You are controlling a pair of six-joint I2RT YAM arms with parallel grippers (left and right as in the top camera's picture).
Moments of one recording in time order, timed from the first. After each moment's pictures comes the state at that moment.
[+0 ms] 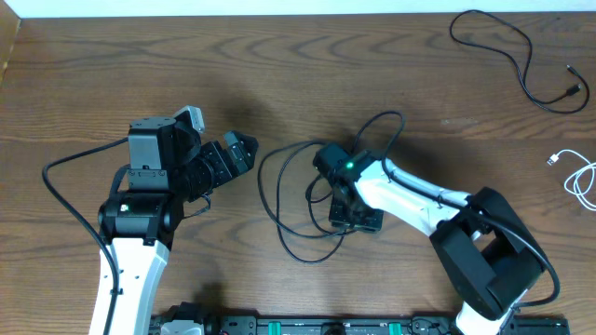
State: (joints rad) left arm -0.04 1.08 0.96 -0.71 0.41 -0.56; right arm 0.72 1.88 1.12 -0.89 -0.07 0.94
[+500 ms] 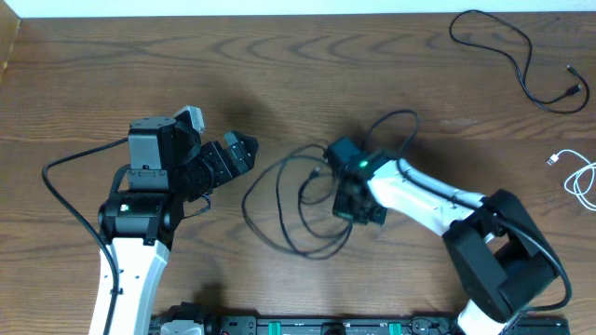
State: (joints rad) left arm -0.04 1.08 0.96 -0.71 0.41 -0.56; right arm 0.63 1.85 1.08 -0.77 -0.09 0.95
